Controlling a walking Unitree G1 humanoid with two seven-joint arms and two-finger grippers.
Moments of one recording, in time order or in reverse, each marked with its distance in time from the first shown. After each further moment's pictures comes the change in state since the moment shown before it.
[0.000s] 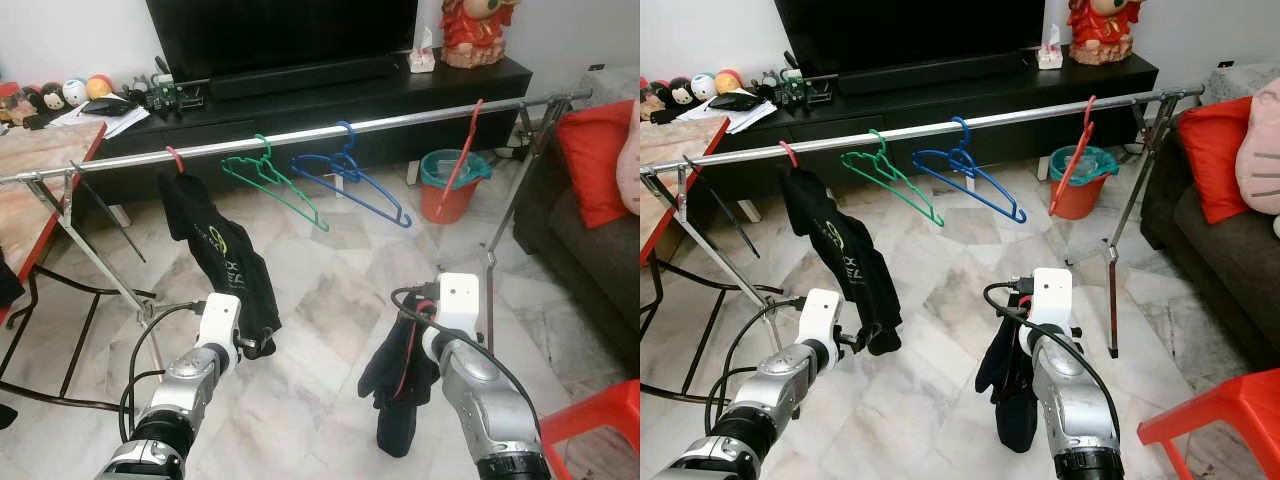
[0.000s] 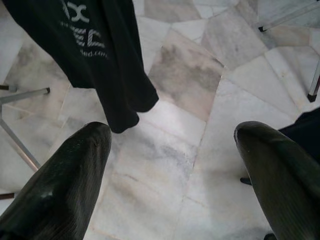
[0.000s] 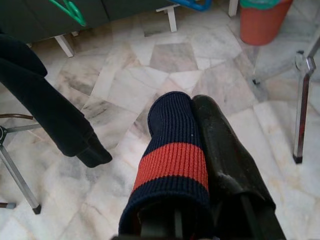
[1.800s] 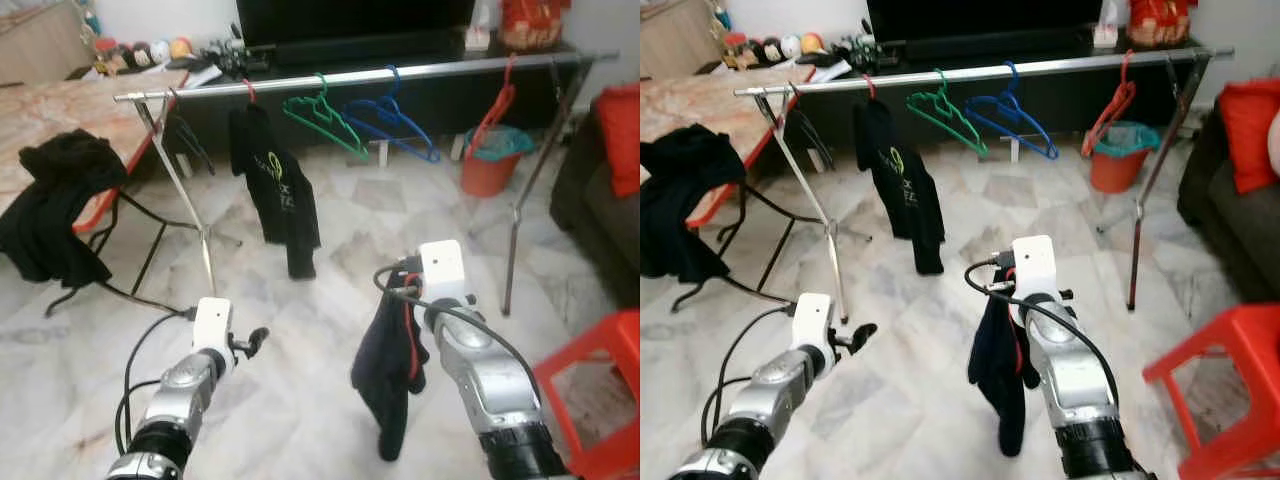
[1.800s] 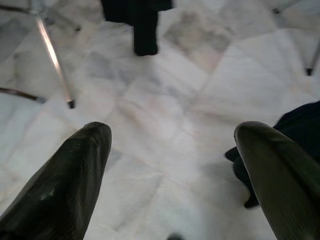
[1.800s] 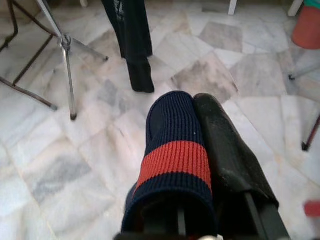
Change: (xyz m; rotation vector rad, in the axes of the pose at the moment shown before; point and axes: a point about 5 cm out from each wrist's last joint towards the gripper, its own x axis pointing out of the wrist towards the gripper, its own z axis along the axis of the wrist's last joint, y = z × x) left arm -0.003 -0.004 -0.001 -0.055 -0.036 -0.009; right arm 0.005 0.012 0.026 -0.187 0.027 0.098
